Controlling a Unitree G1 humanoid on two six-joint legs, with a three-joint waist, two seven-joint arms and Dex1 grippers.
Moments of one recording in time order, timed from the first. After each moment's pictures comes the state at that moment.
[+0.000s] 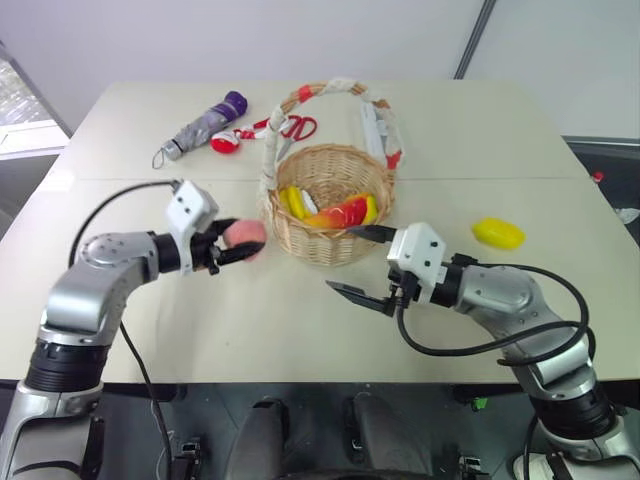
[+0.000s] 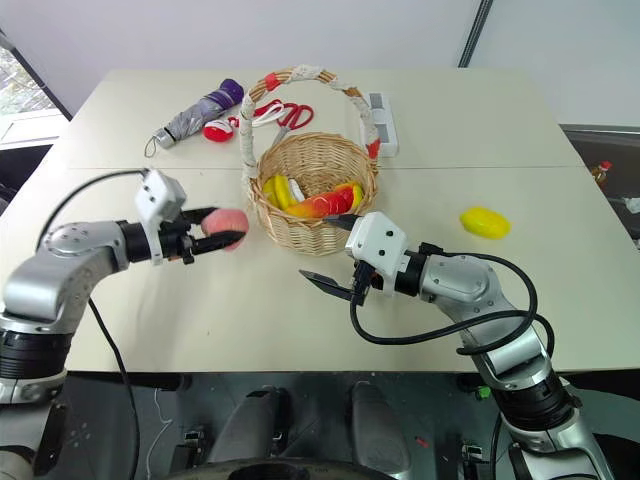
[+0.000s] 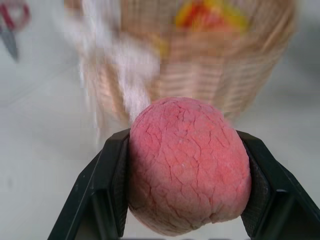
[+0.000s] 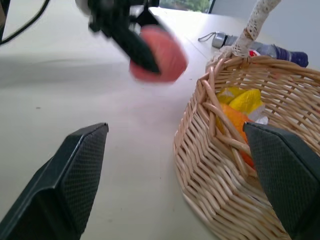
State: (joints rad) left arm -0.50 0.66 0.10 -0.26 -0.50 0.71 -0.86; right arm -0.29 -0.61 0.15 -0.54 0.32 0.45 0.75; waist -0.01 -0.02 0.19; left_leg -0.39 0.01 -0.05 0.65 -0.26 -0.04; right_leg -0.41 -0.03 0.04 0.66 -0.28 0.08
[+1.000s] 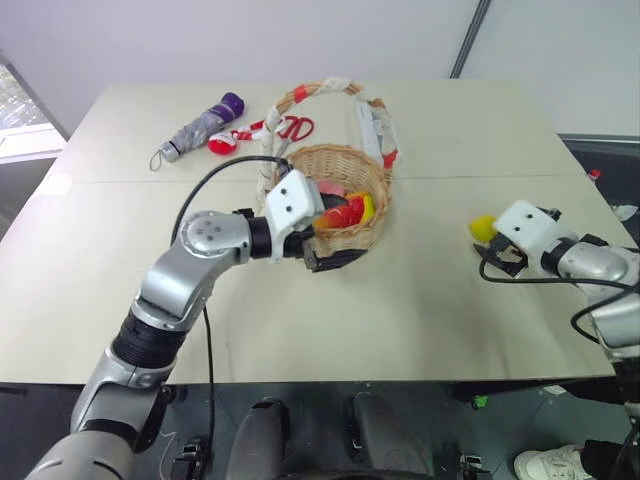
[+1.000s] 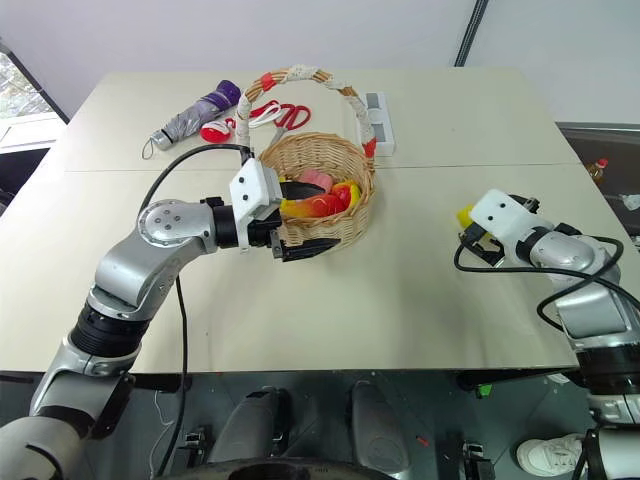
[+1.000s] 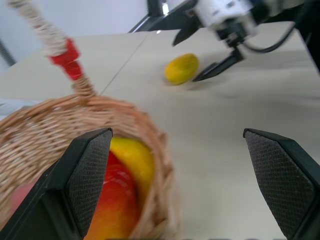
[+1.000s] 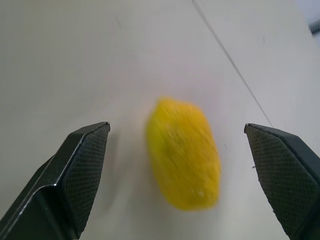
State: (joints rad) left arm -0.62 0.47 -0.24 -0.30 -0.34 0.54 -0.84; right arm -0.33 -0.92 0.01 0.09 -0.10 0.31 0.61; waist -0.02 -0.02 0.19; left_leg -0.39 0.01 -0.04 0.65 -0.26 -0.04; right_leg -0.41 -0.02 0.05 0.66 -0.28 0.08
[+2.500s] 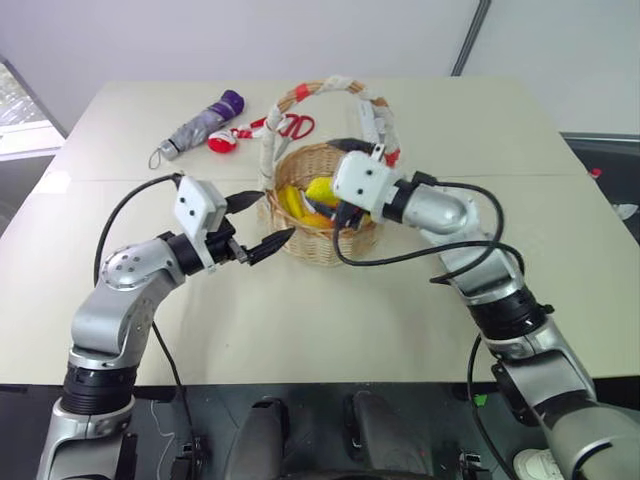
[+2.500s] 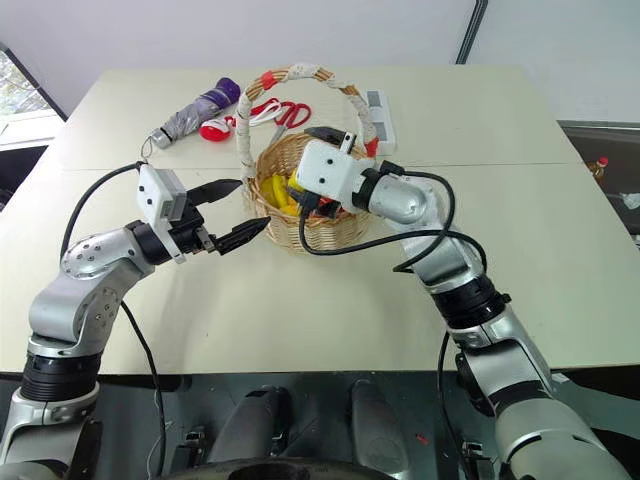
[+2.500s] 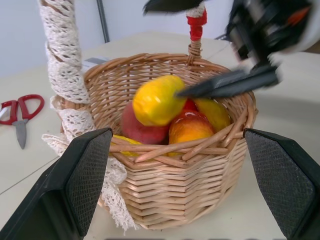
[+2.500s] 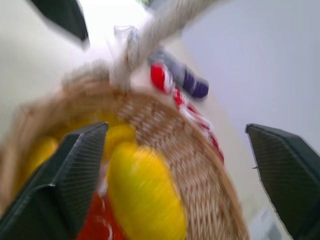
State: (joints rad) left arm -0.34 0.52 0.09 -0.32 -0.47 0.47 -0.75; right arm -0.73 -0.45 0.27 -0.18 -0.05 0.26 0.66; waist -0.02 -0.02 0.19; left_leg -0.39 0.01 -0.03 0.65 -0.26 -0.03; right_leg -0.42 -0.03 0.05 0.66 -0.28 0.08
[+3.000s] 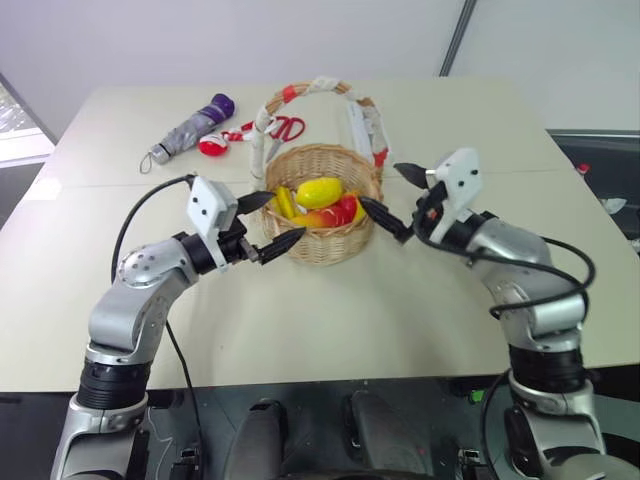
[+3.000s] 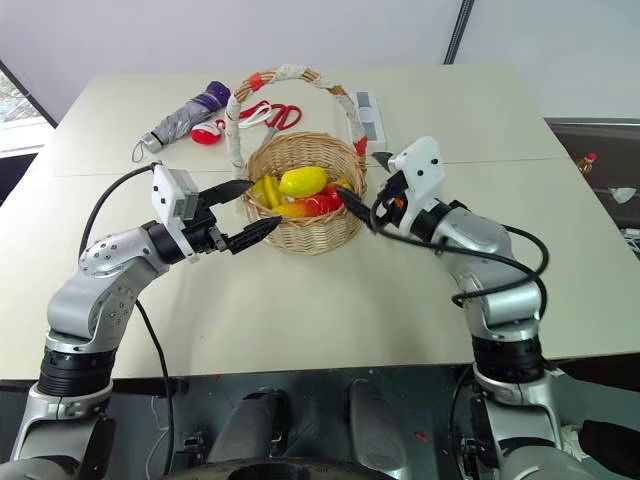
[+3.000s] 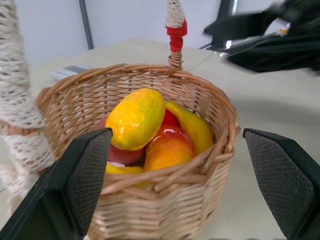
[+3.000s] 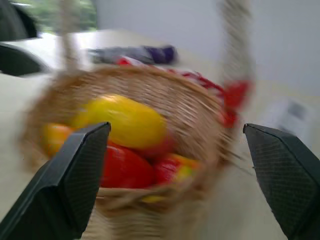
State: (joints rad) left arm -0.36 0.48 0.06 -0.29 -0.47 0.47 -0.75; right arm -0.51 -0.38 -0.05 -0.21 0.26 0.57 0.48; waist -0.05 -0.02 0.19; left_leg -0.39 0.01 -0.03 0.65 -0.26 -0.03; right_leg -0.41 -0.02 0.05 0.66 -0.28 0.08
